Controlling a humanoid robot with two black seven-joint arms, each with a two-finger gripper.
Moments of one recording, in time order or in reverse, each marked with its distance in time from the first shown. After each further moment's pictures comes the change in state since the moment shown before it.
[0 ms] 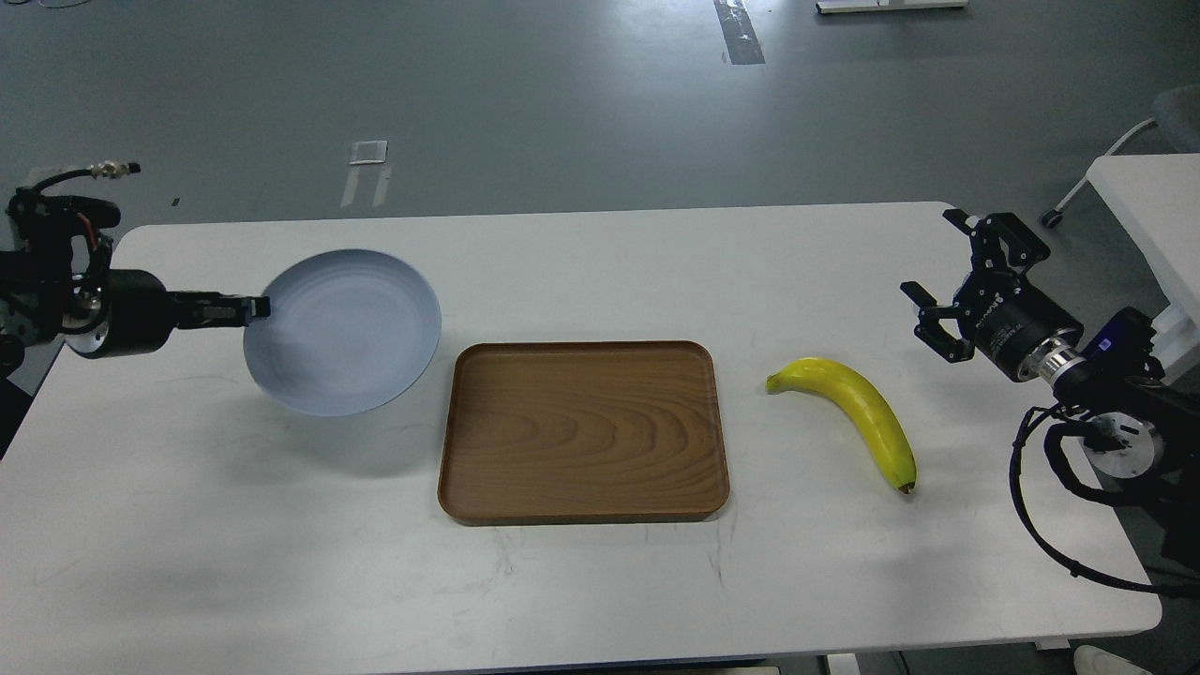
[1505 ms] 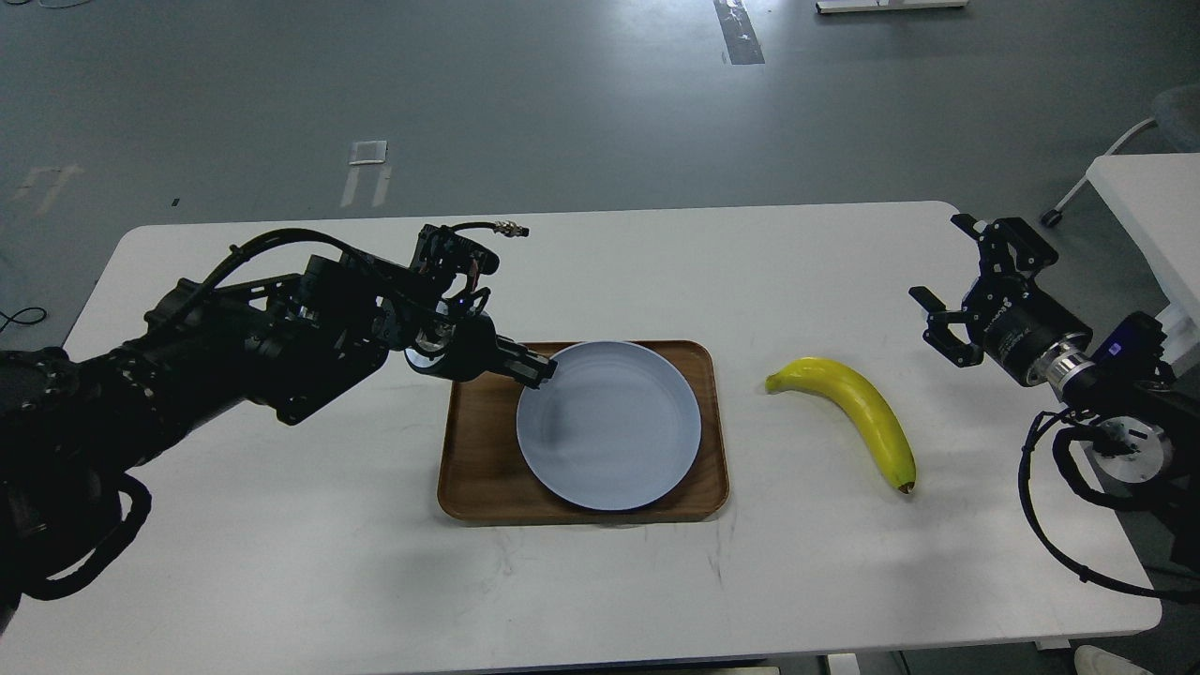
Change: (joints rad) left arm -0.146 -0.663 0.308 0.304 -0.007 -0.005 0.000; right arm -0.009 -0.011 -0.002 -0.004 -0.003 0.000 0.000
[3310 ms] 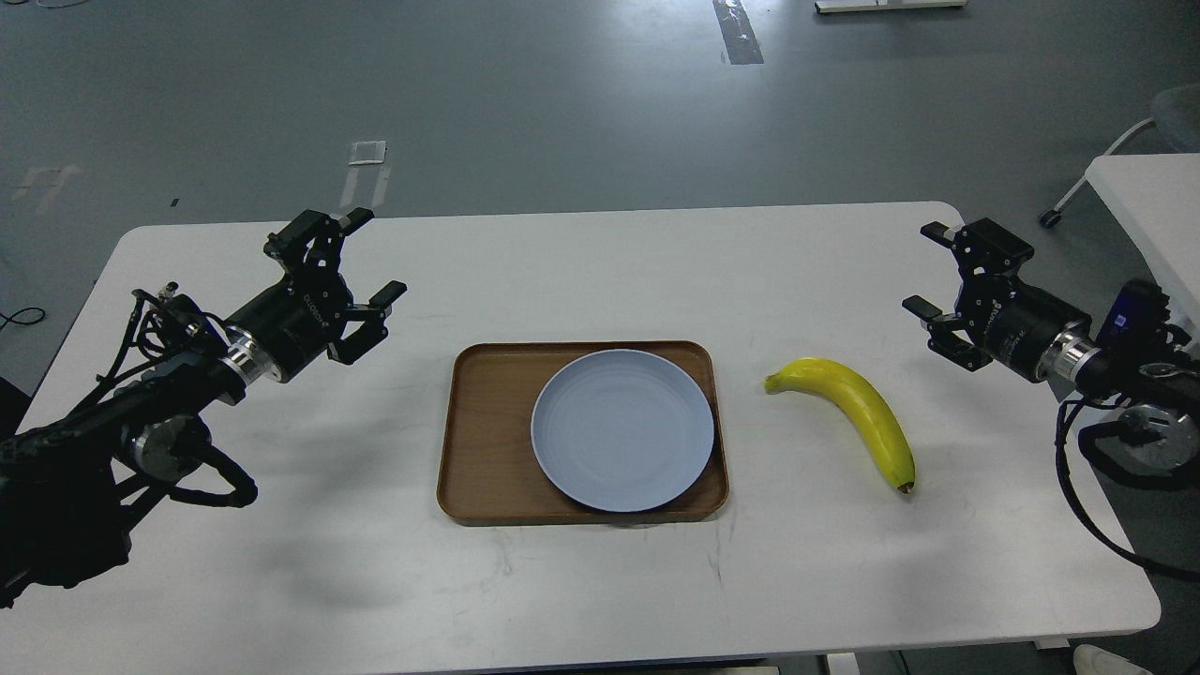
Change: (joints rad) left arm 0.418 0.341 -0.424 -0.181 -1.384 0.000 0.000; right arm 0.134 -0.115 -0.153 0.102 -0.292 0.000 0.000
